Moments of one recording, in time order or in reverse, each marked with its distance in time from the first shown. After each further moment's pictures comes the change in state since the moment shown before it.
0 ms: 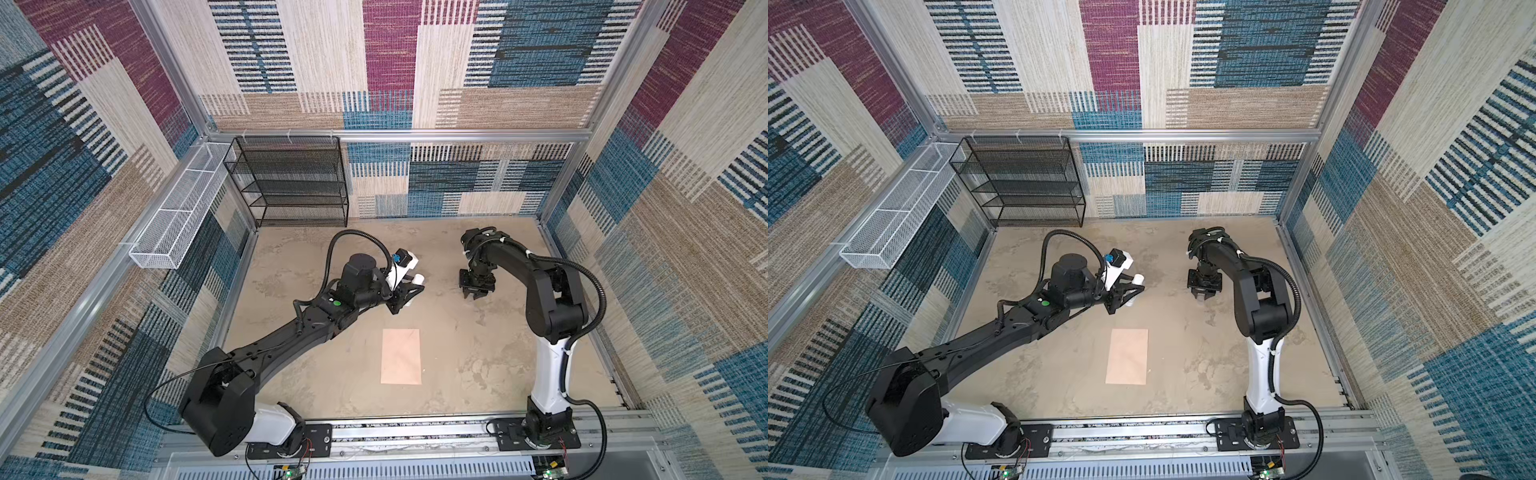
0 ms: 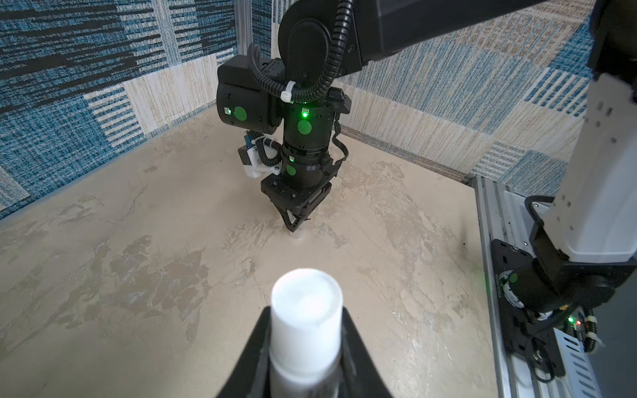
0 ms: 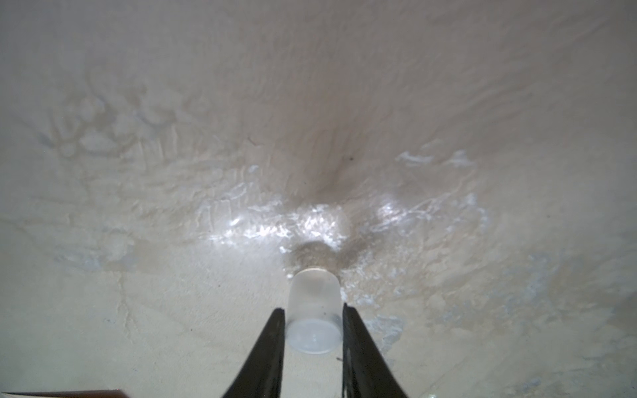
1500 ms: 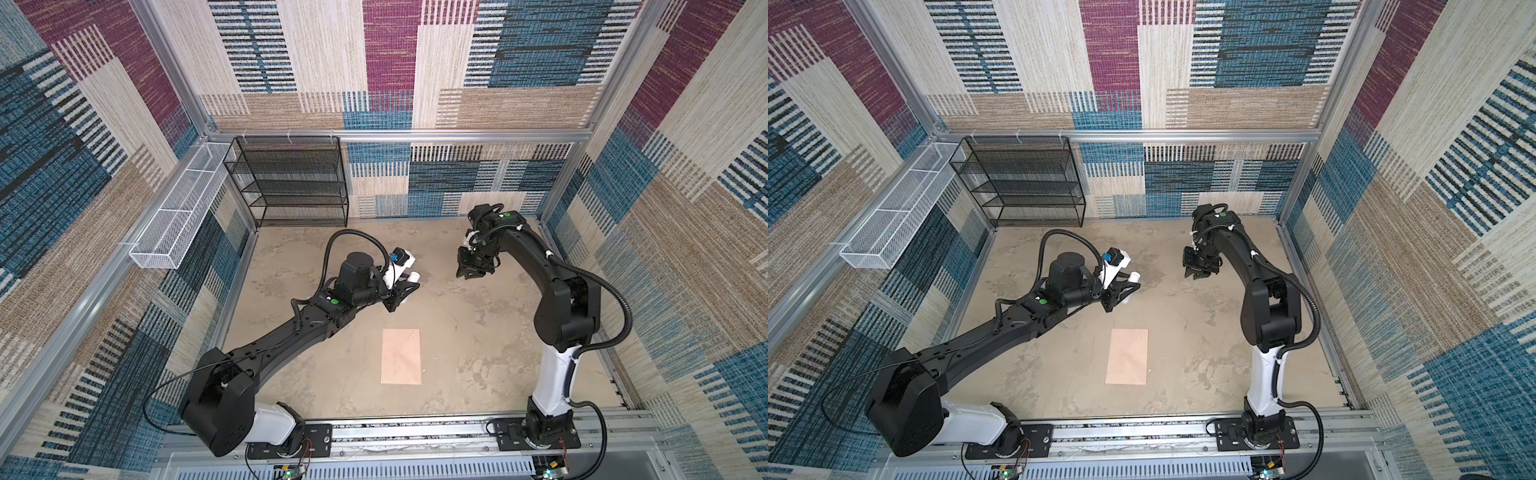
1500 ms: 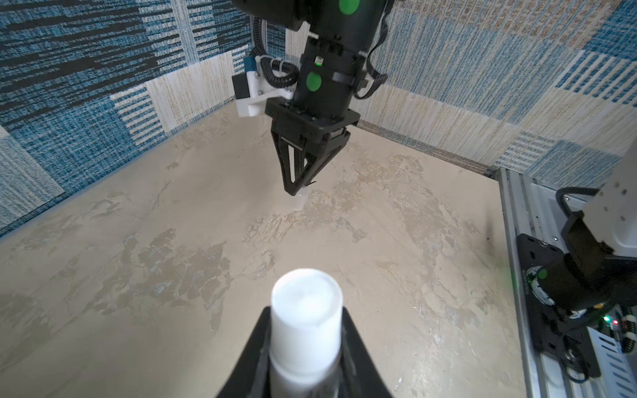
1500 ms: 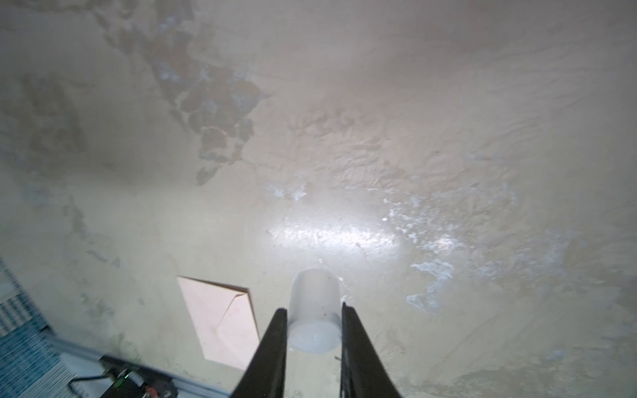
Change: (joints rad) left arm 0.041 -0.008 0.004 -0.041 -0.026 0.062; right arm 0.000 -0.105 0.219 -0.137 -0.255 -0.037
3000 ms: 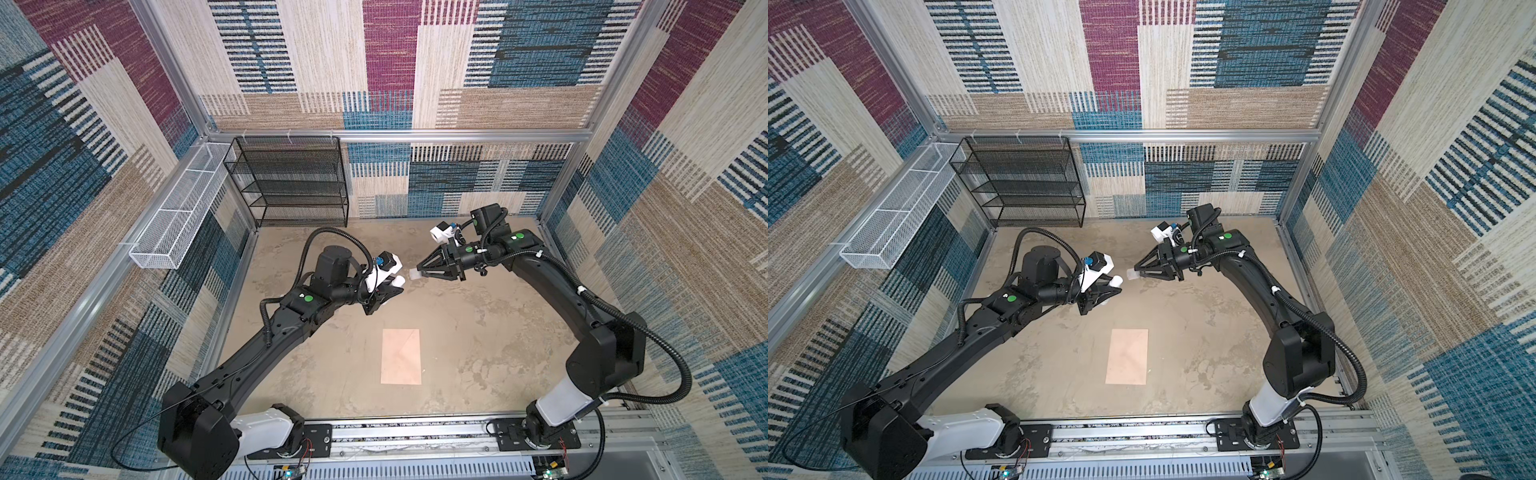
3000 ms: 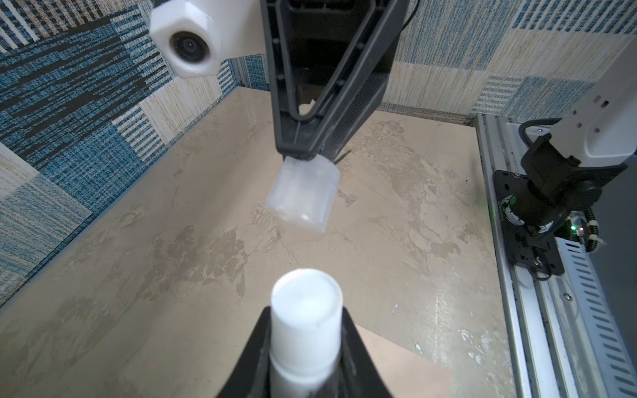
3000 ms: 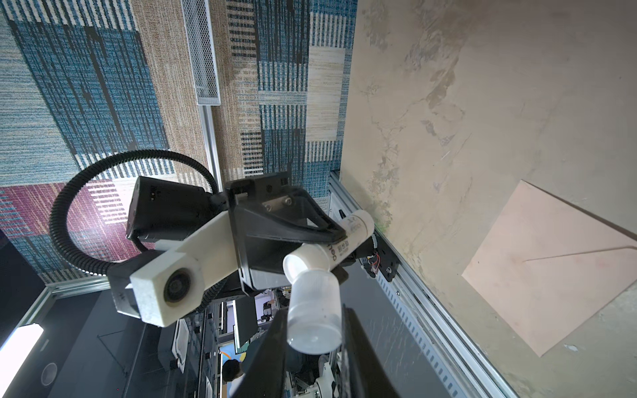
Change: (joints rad) left arm 0.086 -0.142 0.069 -0.325 0.139 0.259; right arm 0.123 -0.342 -0.309 0.481 -0.873 0.319
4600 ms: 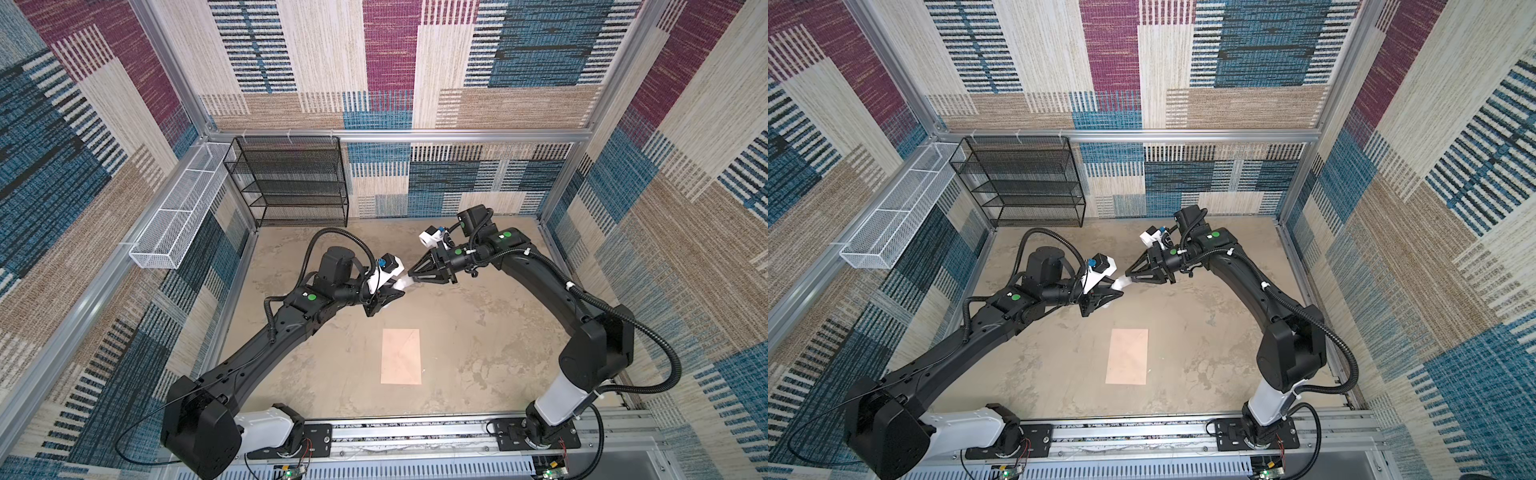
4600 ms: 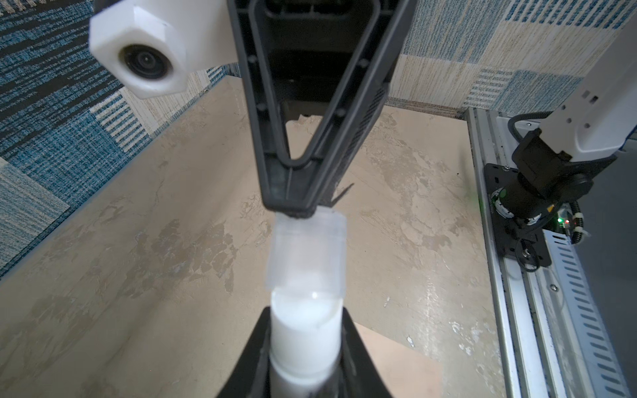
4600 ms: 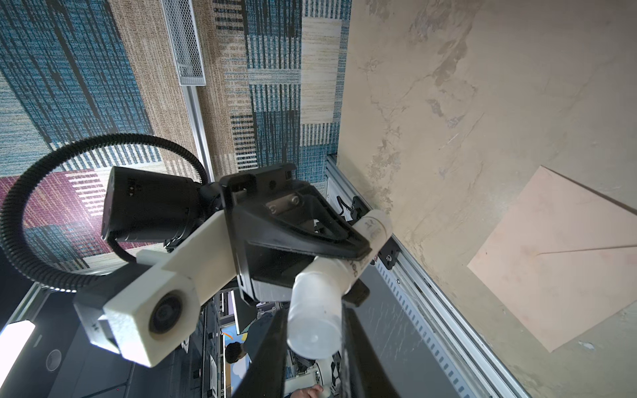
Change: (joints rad) left arm -0.008 0.026 -0.003 -0.007 0.018 0.000; right arm 0.064 0.055 0.054 -0.060 0.015 -0.024
